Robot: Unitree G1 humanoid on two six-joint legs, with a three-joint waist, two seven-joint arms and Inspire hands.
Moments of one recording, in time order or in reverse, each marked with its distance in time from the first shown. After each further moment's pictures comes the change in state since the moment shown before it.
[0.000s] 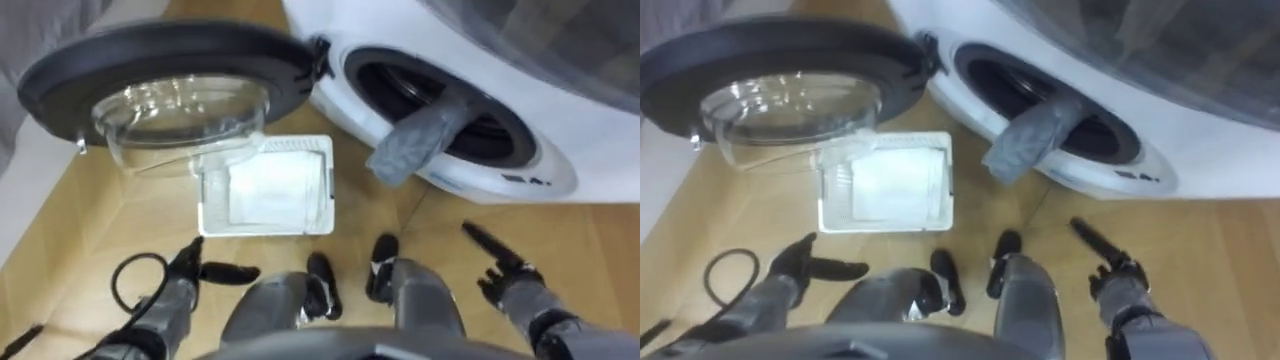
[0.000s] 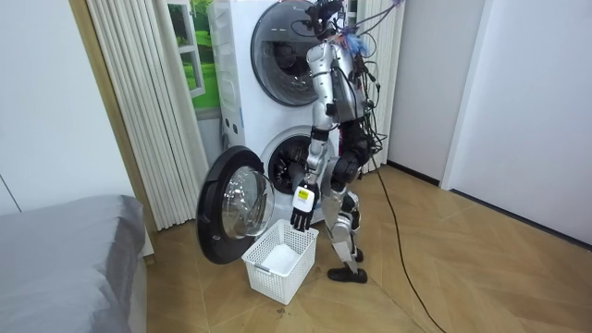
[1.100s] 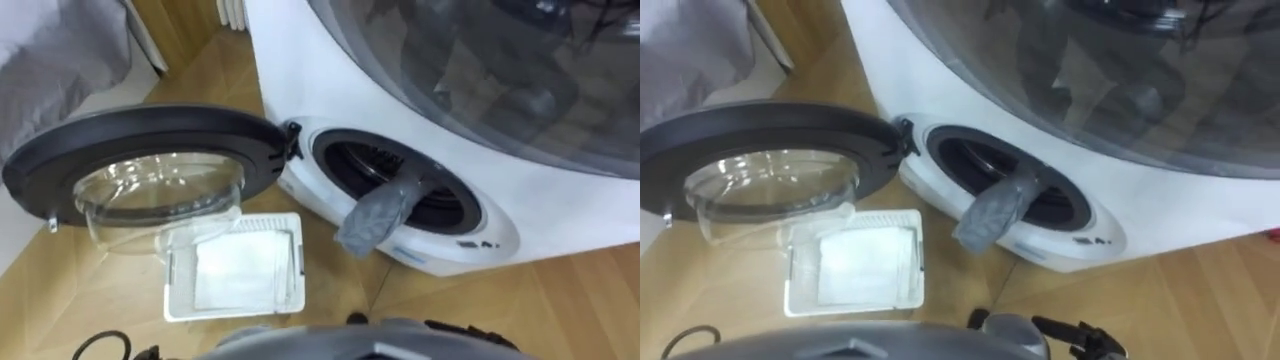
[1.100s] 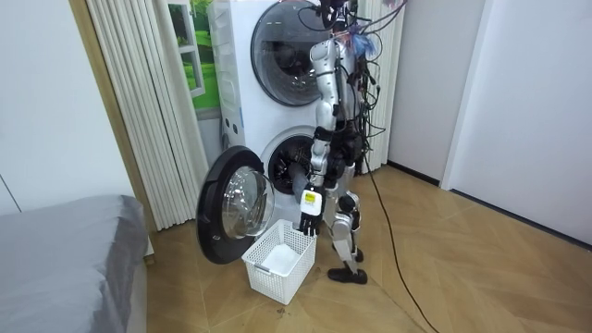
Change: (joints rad) left arm 0.184 -0.011 0.283 0.026 0.315 0.159 -0.001; right arm 0.162 0.040 -0.023 -0.026 -0.398 0.097 0.117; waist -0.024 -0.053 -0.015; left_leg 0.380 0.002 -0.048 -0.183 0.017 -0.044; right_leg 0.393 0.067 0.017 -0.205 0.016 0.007
